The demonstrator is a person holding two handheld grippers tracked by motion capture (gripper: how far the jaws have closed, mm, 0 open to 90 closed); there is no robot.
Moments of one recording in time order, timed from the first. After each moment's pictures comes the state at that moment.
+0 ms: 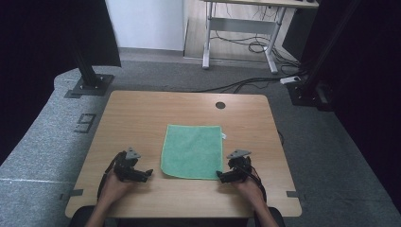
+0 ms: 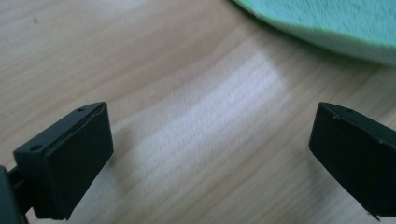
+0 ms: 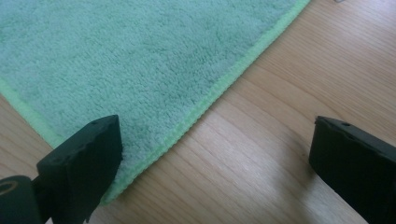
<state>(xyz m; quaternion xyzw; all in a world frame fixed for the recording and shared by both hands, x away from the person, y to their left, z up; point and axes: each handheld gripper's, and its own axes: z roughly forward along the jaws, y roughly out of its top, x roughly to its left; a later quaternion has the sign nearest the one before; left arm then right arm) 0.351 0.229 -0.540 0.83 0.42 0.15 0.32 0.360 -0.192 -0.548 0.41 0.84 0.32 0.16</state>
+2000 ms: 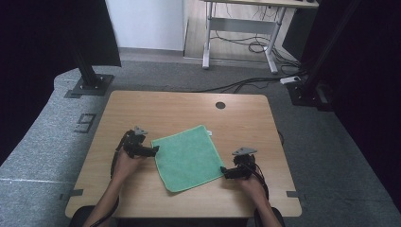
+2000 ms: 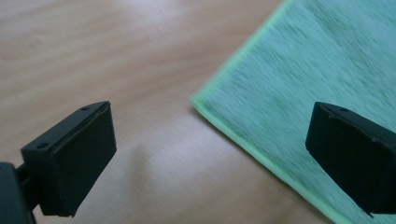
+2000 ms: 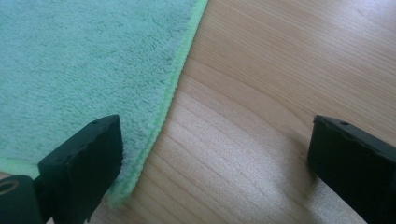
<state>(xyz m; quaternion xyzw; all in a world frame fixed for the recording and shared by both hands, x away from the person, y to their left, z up) 0.432 0.214 -0.525 0.80 0.47 0.19 0.32 0.371 -0.207 -0.553 0.43 0.82 0.34 0.17</state>
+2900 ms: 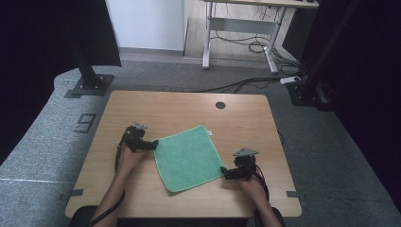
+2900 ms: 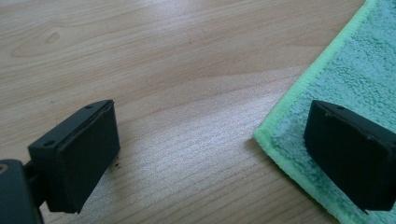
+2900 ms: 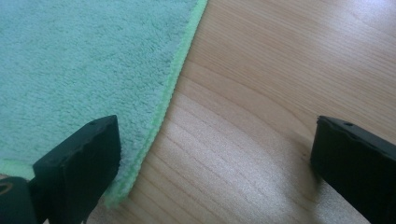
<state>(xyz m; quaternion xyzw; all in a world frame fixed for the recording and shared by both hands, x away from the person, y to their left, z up) 0.460 0.218 -0.548 0.78 0.51 0.19 0.31 0.369 -0.210 -0.556 0.43 0.81 0.35 0.18</state>
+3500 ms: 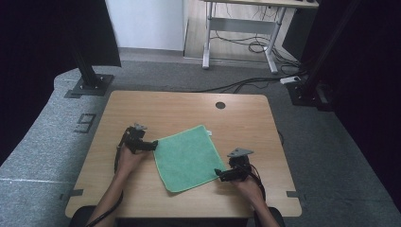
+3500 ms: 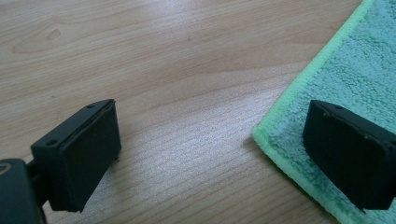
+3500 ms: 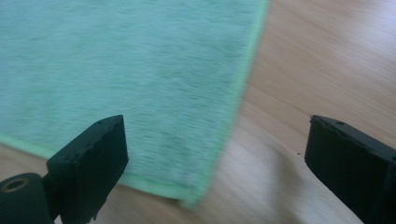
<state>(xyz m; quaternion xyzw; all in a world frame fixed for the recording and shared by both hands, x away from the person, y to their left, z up) 0.457 0.218 -0.548 0.78 0.51 0.19 0.31 0.359 -0.187 -0.539 0.39 0.83 0.36 0.14</state>
